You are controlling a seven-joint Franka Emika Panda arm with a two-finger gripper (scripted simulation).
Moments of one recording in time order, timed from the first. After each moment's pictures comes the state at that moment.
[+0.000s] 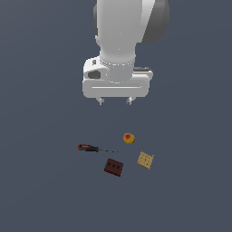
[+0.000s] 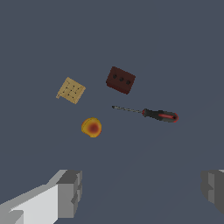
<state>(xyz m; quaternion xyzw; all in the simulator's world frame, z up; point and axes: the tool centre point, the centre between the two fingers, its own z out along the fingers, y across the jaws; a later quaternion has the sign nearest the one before) 0.006 -0.002 0.310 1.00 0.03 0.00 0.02</state>
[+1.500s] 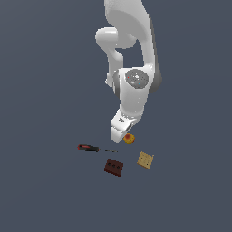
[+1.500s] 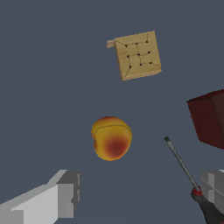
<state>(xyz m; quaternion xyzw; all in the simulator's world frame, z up) 0.012 0.053 0.128 0.90 0.44 0.00 0.01</state>
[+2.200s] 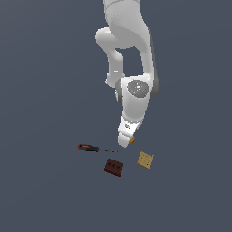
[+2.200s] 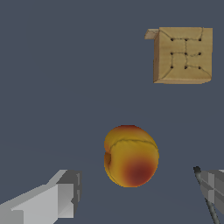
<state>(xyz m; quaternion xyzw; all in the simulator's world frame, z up) 0.001 0.070 0.085 0.85 0.53 0.00 0.00</state>
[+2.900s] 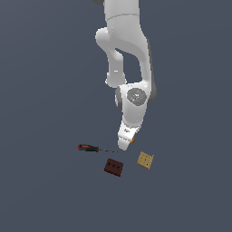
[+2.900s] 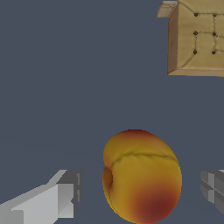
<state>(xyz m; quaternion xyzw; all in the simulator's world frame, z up) 0.000 0.070 0.051 0.85 0.53 0.00 0.00</state>
